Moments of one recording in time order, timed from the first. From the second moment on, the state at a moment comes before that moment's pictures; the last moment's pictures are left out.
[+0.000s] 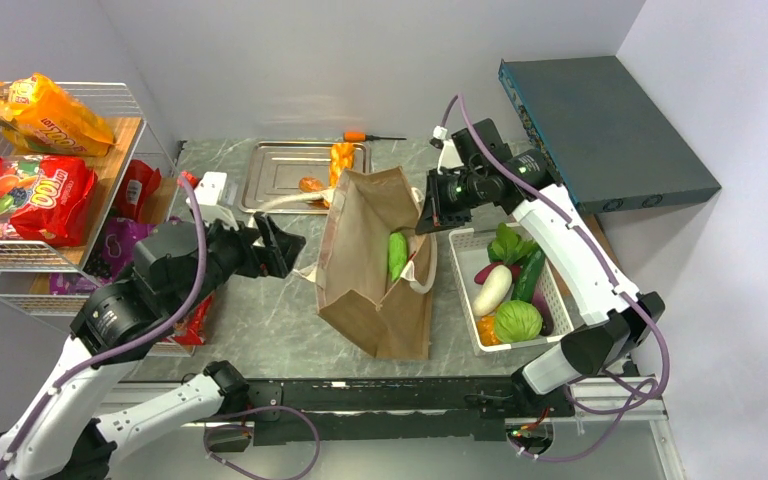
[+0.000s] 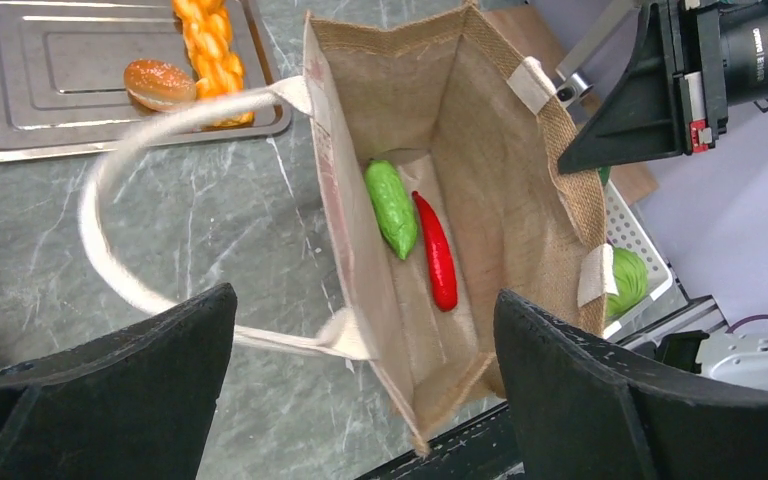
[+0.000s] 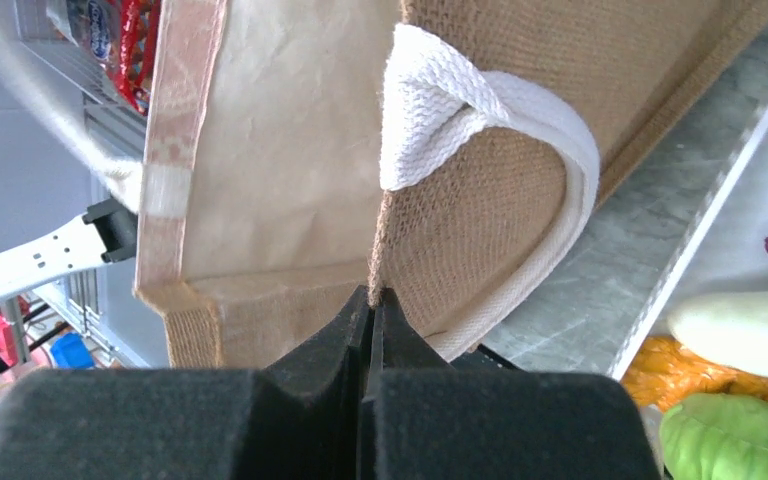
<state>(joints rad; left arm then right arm) -0.77 0.75 1.30 -0.83 -0.26 -0.47 0.51 1.51 1.73 -1.15 -0.37 0.42</state>
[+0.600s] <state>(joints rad) -0.77 0.85 1.33 -0.77 -0.19 -0.47 0.49 1.50 1.79 -1.25 -0.33 0.37</state>
